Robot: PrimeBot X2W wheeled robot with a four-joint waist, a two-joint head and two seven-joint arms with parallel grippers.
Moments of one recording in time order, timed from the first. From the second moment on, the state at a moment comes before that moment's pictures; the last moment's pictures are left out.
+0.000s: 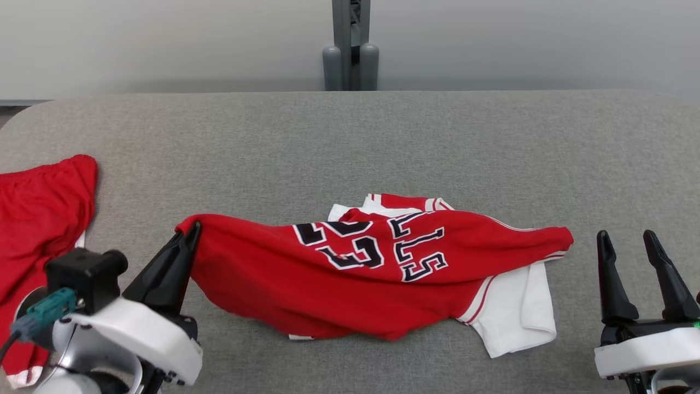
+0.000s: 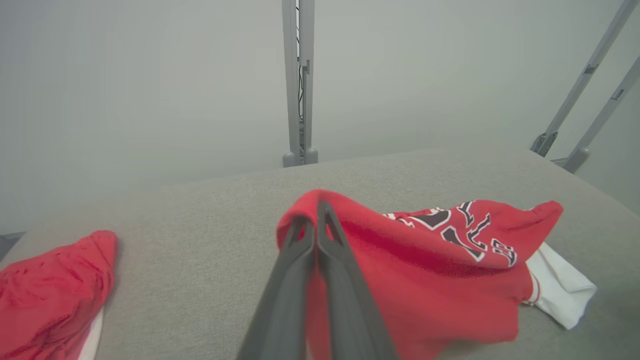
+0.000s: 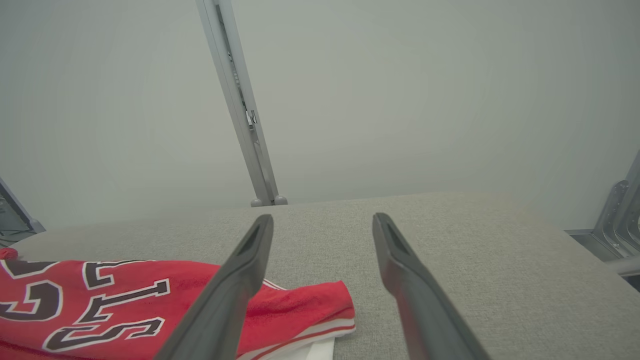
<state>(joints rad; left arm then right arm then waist) -0.08 0.65 -0.42 -0.46 -0.68 0.34 0.21 0.03 -0.05 -0.11 -0.08 0.25 0.13 -0.08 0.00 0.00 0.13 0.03</state>
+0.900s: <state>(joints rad) -0.60 0.29 -0.44 0.70 -0.78 0.00 -0.12 -0.06 -0.05 -0.06 -0.05 0.26 0.13 -0.09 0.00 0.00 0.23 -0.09</state>
